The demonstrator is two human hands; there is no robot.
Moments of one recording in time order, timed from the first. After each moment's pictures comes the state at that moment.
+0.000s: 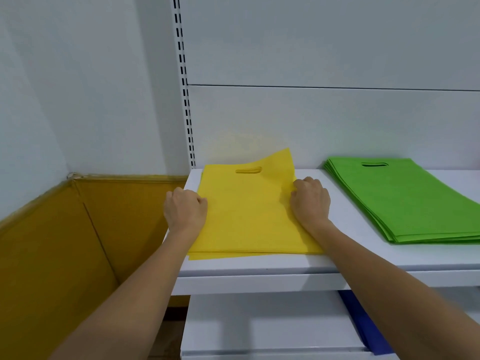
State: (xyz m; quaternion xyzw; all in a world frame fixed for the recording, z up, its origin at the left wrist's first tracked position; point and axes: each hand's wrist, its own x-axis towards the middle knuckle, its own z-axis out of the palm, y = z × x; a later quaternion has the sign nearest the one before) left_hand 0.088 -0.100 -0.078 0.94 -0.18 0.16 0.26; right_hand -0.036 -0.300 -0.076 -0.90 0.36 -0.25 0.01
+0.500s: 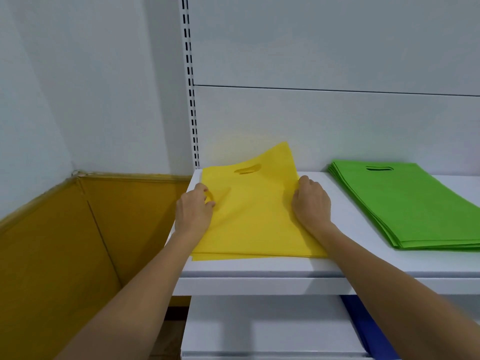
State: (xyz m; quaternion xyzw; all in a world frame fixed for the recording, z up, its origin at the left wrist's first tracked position) left_hand 0.083 -0.102 -0.073 0.91 -0.23 0.11 0.33; right_hand -0.036 -0.294 -0.072 -0.90 0.34 -0.29 0.04
